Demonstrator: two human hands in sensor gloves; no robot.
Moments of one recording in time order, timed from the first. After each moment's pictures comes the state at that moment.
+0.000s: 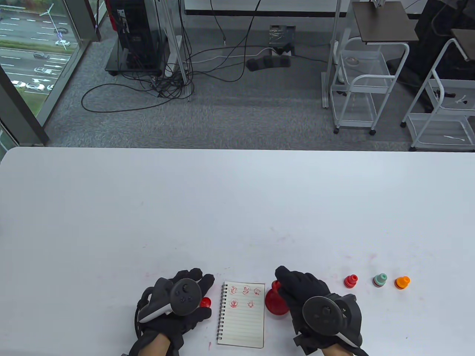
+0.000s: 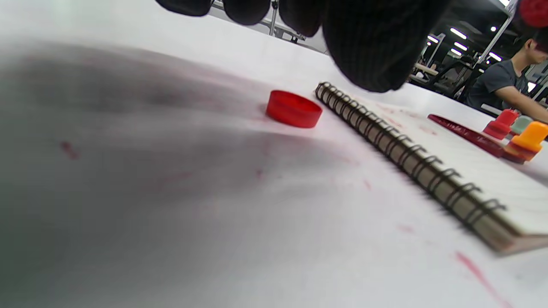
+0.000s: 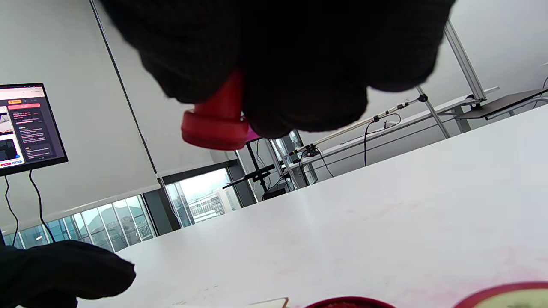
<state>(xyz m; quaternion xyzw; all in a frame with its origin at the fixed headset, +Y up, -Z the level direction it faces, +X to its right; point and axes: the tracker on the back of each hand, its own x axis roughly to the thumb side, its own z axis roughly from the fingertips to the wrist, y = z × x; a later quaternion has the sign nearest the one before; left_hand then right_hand) -0.166 -0.732 -0.231 -0.17 -0.21 0.10 0.96 0.138 -0.677 -0.199 0.15 -0.14 0.95 0.24</state>
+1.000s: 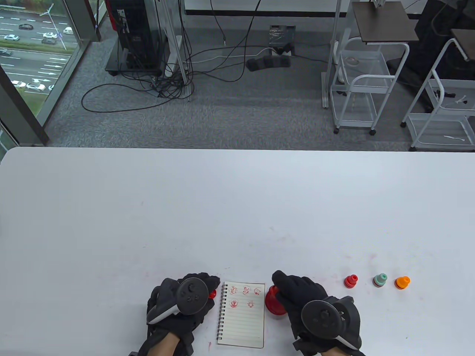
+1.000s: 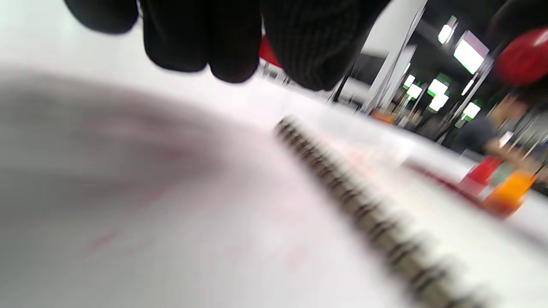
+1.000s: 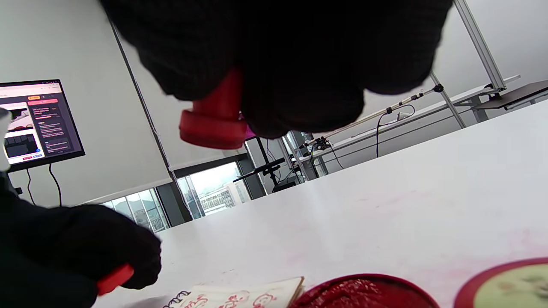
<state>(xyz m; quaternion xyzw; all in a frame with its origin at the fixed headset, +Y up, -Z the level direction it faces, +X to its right) -0.149 -0.718 -0.230 -0.08 -0.22 0.19 0.95 0.132 -0.681 -0.194 0.18 -0.13 0.94 0.24</state>
